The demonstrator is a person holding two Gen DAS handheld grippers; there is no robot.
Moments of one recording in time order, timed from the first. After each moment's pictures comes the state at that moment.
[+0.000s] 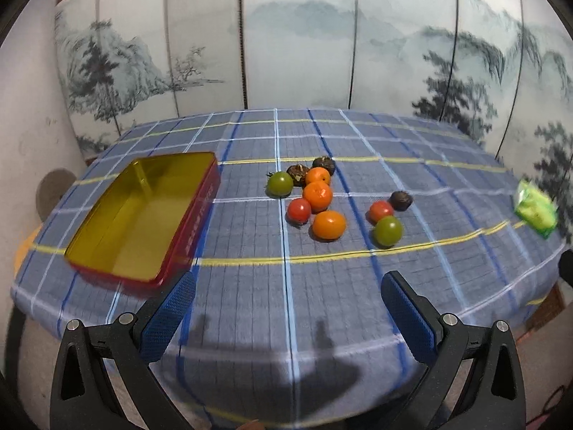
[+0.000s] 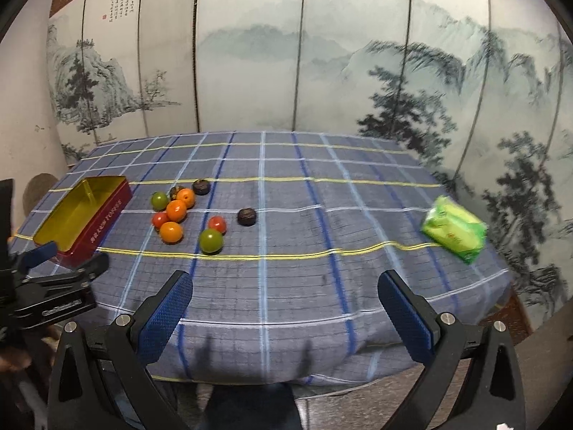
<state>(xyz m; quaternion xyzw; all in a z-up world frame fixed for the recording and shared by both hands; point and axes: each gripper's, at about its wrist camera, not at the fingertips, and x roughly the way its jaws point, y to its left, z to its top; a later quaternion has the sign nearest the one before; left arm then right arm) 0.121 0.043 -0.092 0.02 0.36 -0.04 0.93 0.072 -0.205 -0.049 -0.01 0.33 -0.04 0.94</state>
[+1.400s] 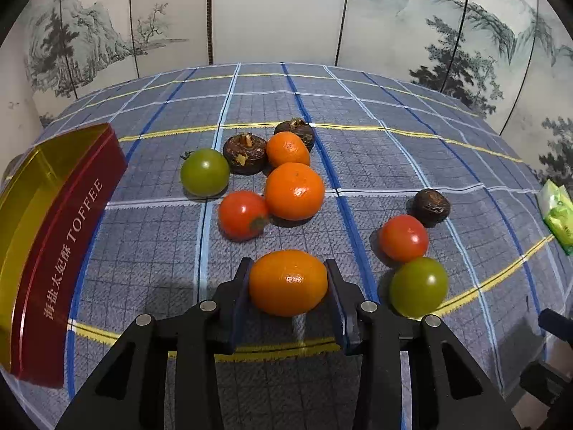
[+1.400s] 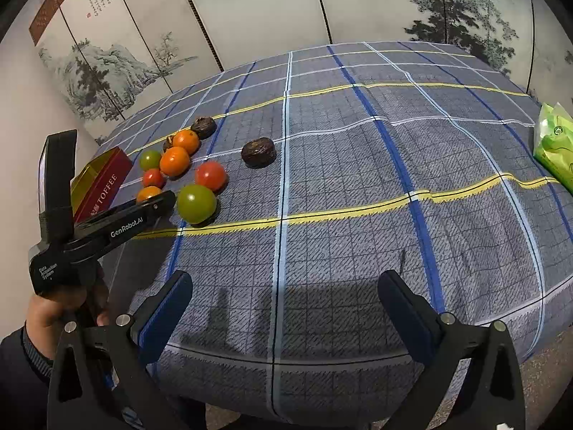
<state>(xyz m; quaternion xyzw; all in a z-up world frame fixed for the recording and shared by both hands) 0.258 -0.003 -0.172 -0.02 0.42 -0.09 0.90 0.178 -0.246 -0.162 0.11 0.44 0.07 0.89</state>
